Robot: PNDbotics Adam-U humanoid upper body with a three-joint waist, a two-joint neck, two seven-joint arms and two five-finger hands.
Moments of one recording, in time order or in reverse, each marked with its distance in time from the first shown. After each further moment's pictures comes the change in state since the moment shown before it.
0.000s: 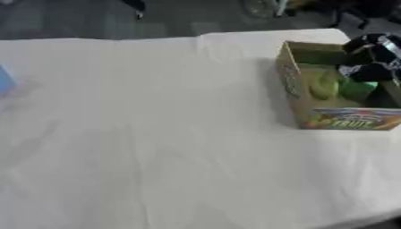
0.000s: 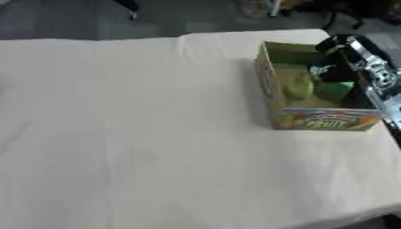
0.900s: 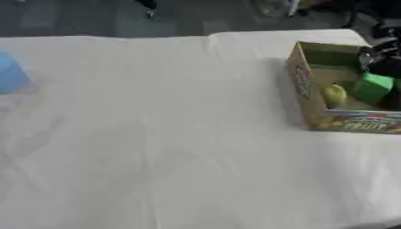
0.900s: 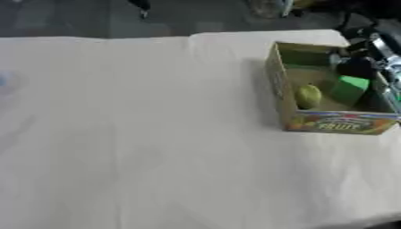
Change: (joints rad) left arm -0.002 0.013 0.028 0.001 -0.002 0.002 0.025; right arm -0.011 0.013 -0.038 -0.051 -0.087 0.020 -0.132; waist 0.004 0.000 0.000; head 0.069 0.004
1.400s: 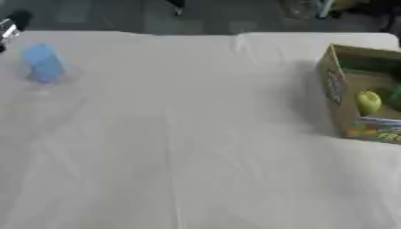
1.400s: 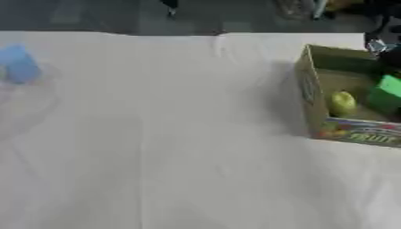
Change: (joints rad) left arm -0.183 0.109 0.003 0.153 -0.140 0.036 -0.169; right arm -0.003 0.017 -0.020 -0.111 -0.135 -0.037 -0.060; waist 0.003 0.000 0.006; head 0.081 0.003
